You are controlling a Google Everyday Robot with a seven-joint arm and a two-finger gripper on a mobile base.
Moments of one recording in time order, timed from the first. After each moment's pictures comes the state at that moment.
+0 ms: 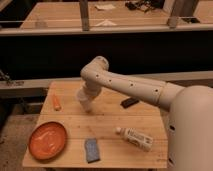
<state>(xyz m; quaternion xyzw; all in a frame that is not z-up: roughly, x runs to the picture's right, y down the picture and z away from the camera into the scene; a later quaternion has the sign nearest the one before) -0.076 0.040 0.801 -0.19 -0.19 -0.40 0.88</state>
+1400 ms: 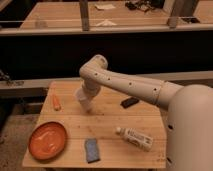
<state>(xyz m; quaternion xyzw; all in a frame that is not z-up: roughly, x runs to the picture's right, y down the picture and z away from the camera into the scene) -0.077 0.039 0.801 -0.19 -0.19 -0.40 0.88</state>
